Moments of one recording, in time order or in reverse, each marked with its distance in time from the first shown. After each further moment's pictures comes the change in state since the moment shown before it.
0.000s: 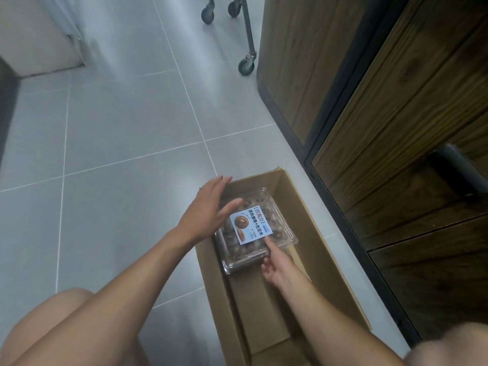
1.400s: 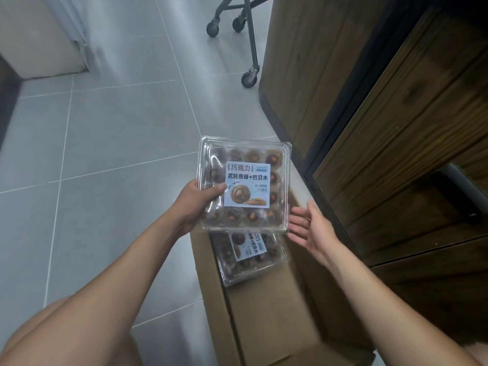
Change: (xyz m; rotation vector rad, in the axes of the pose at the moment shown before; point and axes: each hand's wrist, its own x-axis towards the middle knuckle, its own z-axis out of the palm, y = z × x) left_hand 0.026 -0.003 -0.038 -1.056 0.019 -0.390; right_hand -0.053 -0.118 -0.019 -0.201 -0.195 -0.411
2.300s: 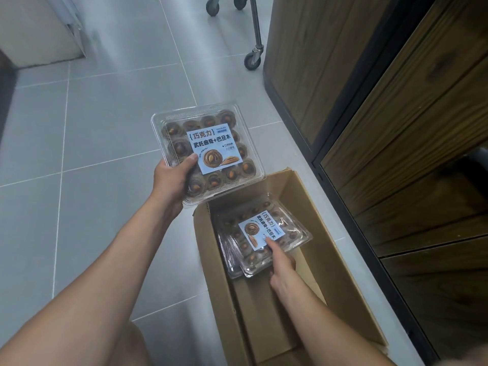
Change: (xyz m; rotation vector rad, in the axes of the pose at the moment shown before) left_hand 0.031 0.004 -0.031 -0.173 0.414 0.088; right_hand 0.034 0.143 0.056 0.310 0.314 0.265
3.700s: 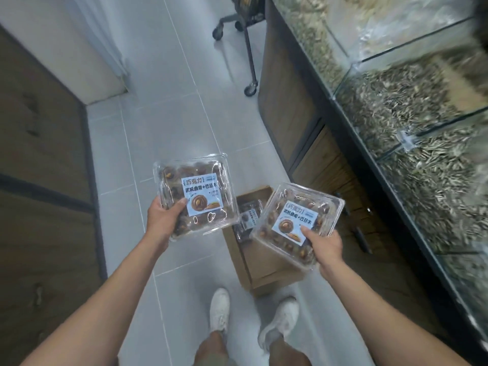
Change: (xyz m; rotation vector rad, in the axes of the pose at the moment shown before) left_hand -0.285 0.372 -0.038 0.358 0.116 -0.121; right_hand -0.484 -0.281 -0.103 -0.383 0.063 -0.329
